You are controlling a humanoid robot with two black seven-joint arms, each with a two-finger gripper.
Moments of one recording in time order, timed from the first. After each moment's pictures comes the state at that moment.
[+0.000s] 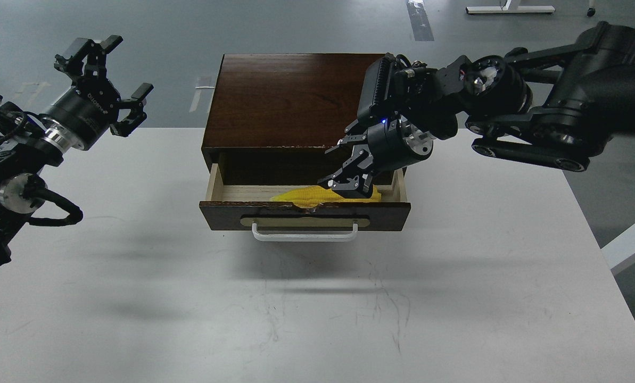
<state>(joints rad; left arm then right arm) -0.84 0.59 -0.47 -0.69 0.12 -0.49 -0.49 1.81 -0.29 -0.57 1.18 -1.45 0.08 0.49</state>
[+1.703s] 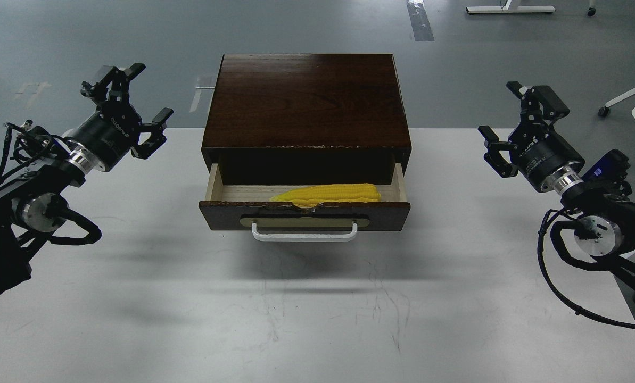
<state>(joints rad) -0.78 0.53 -0.47 -0.70 0.12 -0.49 -0.49 0.71 -0.64 0.38 1.02 -0.04 0.16 0.49</state>
